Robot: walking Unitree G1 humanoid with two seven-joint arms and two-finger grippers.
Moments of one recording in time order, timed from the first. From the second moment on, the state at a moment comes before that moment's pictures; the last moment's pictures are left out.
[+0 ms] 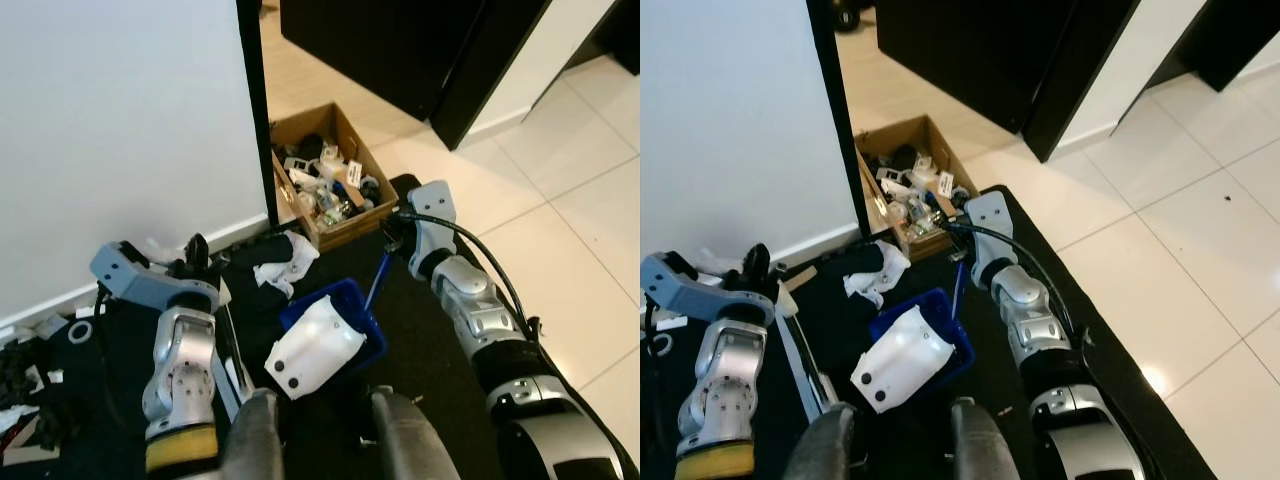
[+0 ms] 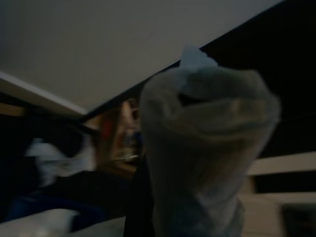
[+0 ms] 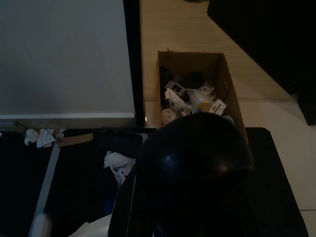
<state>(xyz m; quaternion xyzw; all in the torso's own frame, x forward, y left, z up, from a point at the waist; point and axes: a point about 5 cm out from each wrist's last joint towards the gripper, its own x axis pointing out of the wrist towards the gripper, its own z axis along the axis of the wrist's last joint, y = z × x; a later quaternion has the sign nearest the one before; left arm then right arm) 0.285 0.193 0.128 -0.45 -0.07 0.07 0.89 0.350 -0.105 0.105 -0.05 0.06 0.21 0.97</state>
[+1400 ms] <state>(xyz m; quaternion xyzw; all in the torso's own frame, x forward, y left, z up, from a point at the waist) 0.262 0.355 0.271 -0.34 -0.32 0.29 0.83 0.358 -0.150 0.116 0.08 0.08 0.13 0.99</state>
